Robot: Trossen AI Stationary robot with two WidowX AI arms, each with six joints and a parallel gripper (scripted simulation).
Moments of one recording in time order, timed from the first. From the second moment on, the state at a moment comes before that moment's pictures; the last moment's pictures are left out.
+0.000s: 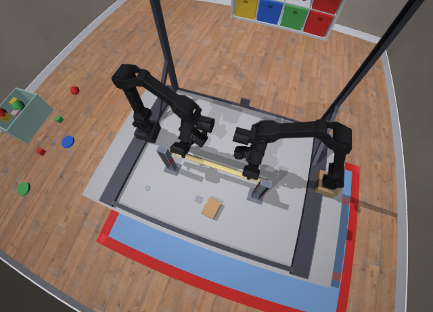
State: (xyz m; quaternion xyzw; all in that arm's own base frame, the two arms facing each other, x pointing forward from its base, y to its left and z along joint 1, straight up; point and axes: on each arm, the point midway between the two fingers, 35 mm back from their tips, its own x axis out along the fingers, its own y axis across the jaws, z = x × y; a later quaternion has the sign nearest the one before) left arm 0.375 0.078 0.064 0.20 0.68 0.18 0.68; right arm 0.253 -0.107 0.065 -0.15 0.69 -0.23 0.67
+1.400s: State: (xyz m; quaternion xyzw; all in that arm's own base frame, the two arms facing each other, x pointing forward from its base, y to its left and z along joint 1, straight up) left arm 0.376 0.096 0.058 0.20 0.68 0.18 0.68; right arm 0.250 -0.125 0.059 -0.15 0.68 -0.23 0.67
